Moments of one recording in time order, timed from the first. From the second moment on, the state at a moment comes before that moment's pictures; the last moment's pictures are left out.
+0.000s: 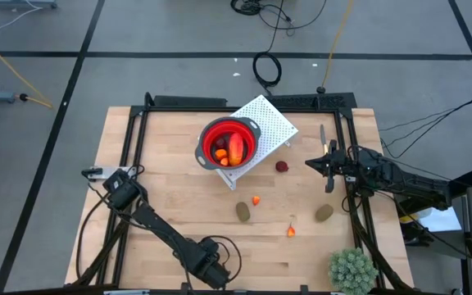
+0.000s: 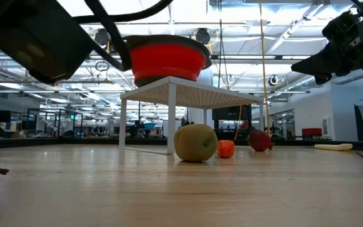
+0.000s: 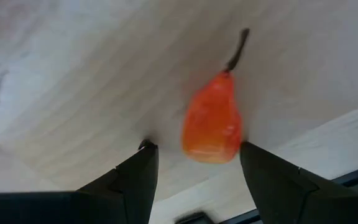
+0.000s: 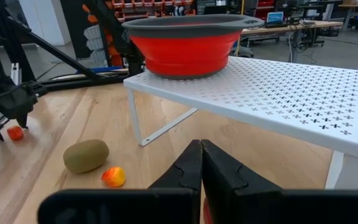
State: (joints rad) left arm -0.65 2.22 1.69 -1.02 0.24 -1.61; right arm -0.23 0.01 0.13 -0.23 -0.05 0.07
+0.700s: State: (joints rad) left arm -0.61 2.22 1.69 -1.01 0.22 -1.57; right arm -0.23 0.01 0.13 -0.23 -0.05 0.07
